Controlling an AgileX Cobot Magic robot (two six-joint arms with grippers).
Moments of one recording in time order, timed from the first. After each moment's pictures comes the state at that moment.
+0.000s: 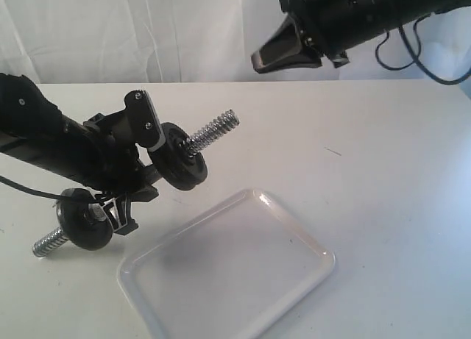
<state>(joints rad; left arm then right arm) -0.46 1.58 -0.94 -0.55 0.41 1.27 0.16 1.83 -1.60 1.02 1.21 -0.67</state>
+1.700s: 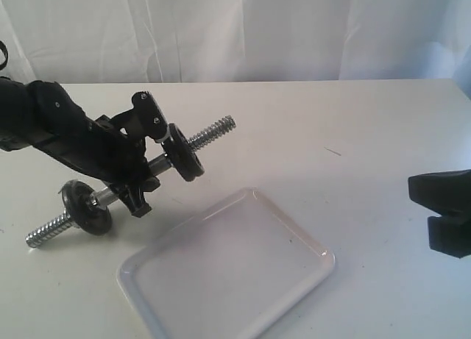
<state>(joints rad) -0.42 1.76 -1.05 -0.54 0.33 1.21 0.16 0.69 -0.56 0.61 0.66 -0.55</state>
